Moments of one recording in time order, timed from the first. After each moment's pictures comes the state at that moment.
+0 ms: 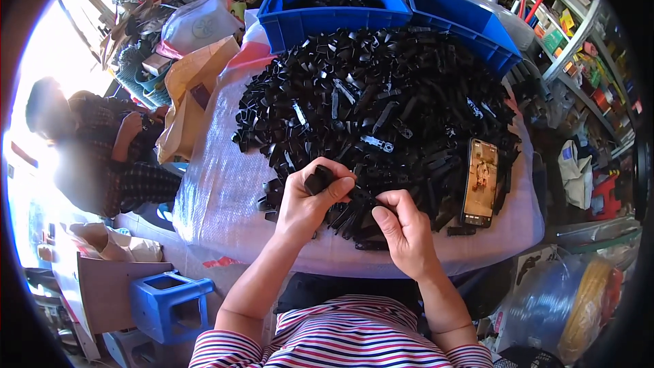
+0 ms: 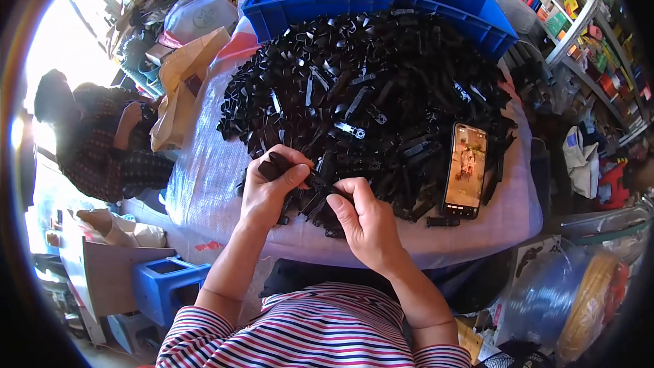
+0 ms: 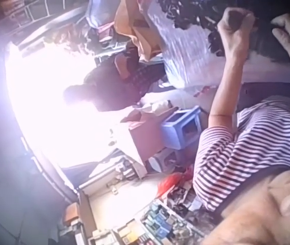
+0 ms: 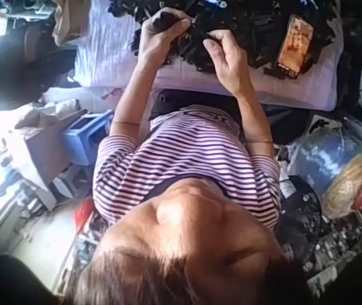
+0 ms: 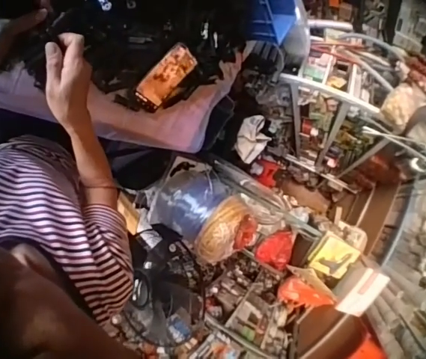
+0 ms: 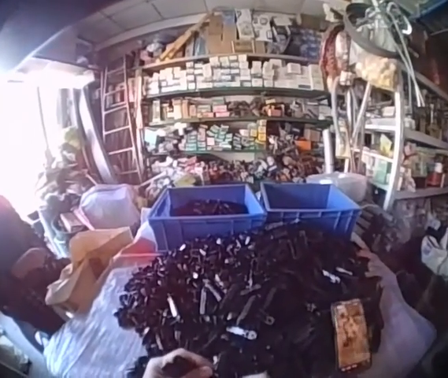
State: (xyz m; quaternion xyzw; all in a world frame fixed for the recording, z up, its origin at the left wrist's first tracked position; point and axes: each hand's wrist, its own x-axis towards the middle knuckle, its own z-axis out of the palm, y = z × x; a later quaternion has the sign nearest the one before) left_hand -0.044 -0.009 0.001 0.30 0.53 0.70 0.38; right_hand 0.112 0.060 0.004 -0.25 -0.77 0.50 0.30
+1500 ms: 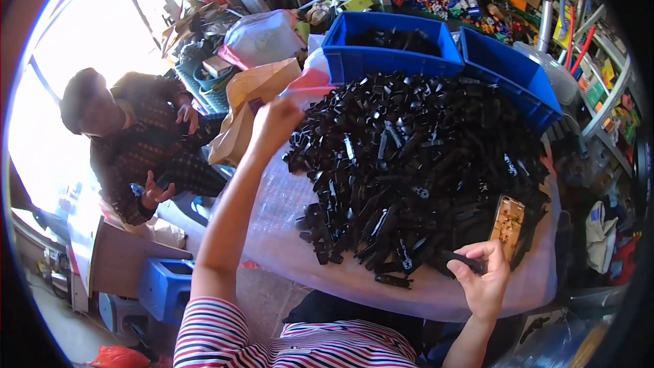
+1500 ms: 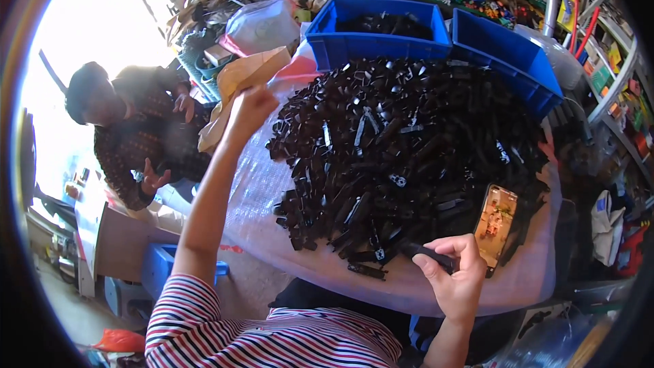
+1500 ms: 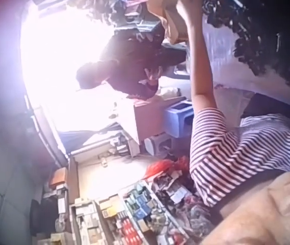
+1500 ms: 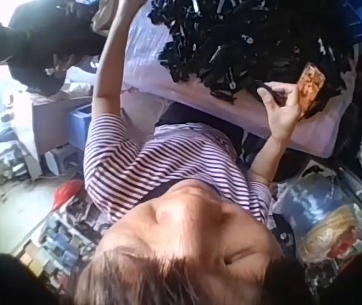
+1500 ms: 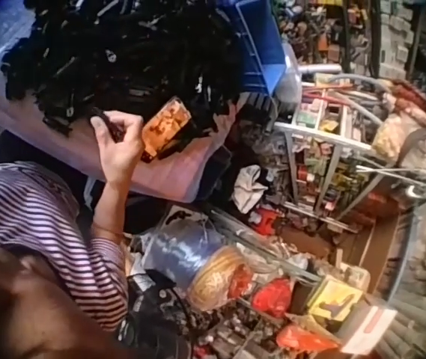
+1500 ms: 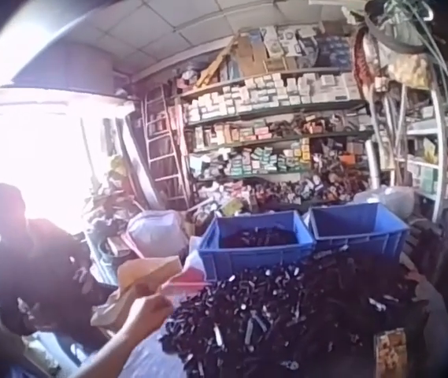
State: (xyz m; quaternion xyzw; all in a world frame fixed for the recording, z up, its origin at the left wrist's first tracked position) left_hand -0.249 0.017 0.014 0.45 0.81 0.35 -0.12; right_hand 0.169 0.104 0.027 -0.28 -0.71 0.53 0.37
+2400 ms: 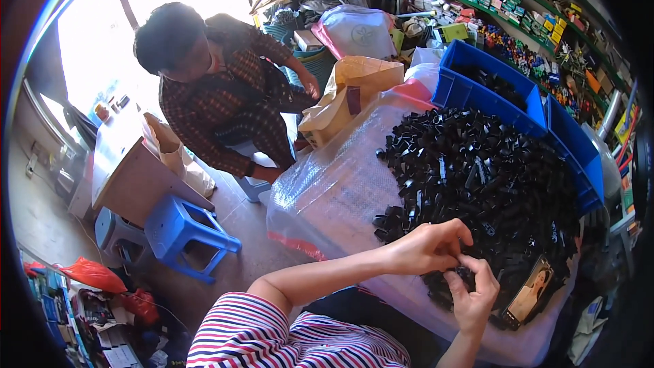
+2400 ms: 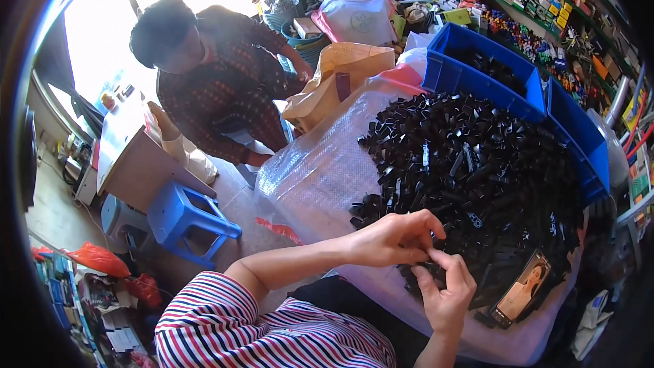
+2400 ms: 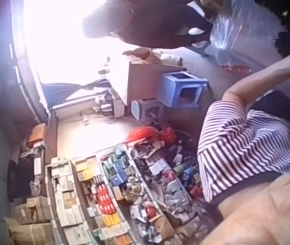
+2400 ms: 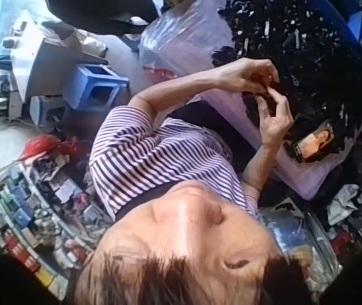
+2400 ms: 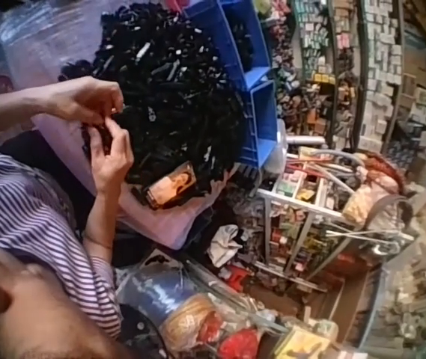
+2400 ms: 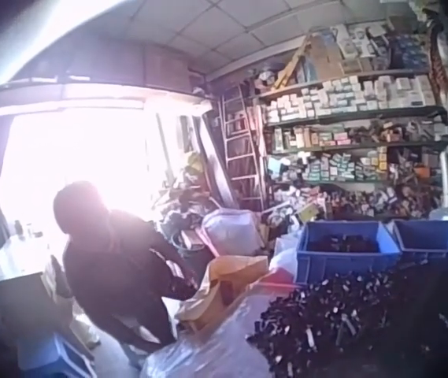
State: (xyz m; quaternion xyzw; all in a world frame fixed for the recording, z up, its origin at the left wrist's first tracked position) left_hand -0.056 -0.039 0.016 0.50 0.52 0.58 0.38; right_hand 0.092 0.059 0.018 -0.08 -0.88 0.34 0.33
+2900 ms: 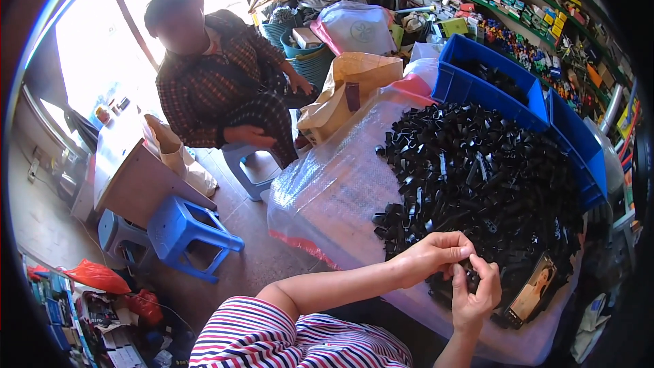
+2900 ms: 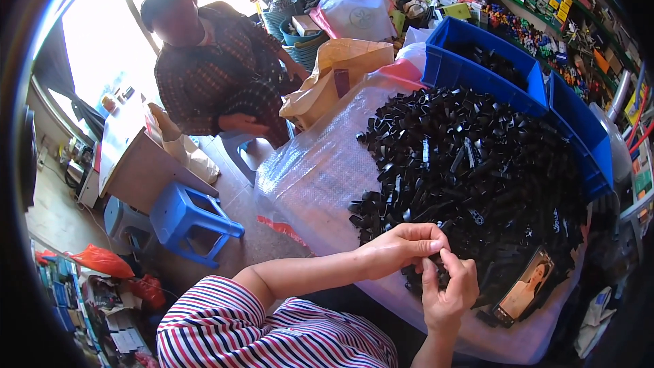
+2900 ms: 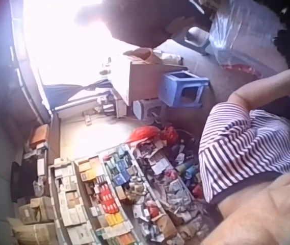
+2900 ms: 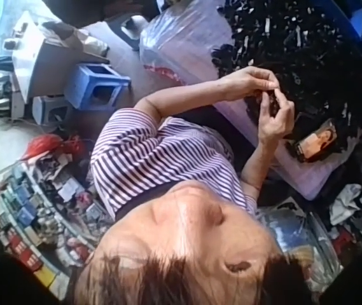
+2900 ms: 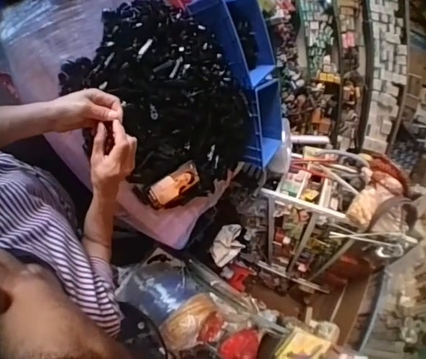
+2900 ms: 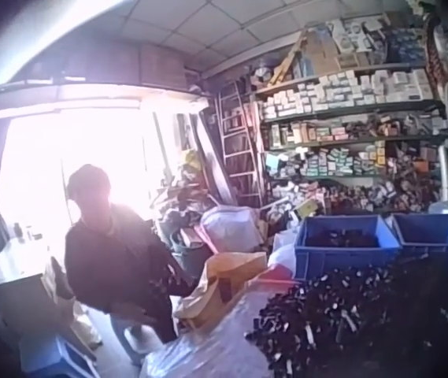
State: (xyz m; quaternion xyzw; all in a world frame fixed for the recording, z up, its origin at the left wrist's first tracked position) left_hand -0.027 -0.021 -0.015 0.22 0.33 0.71 0.59; right_hand 0.094 0.053 0.006 -0.11 -0.87 0.23 0.42
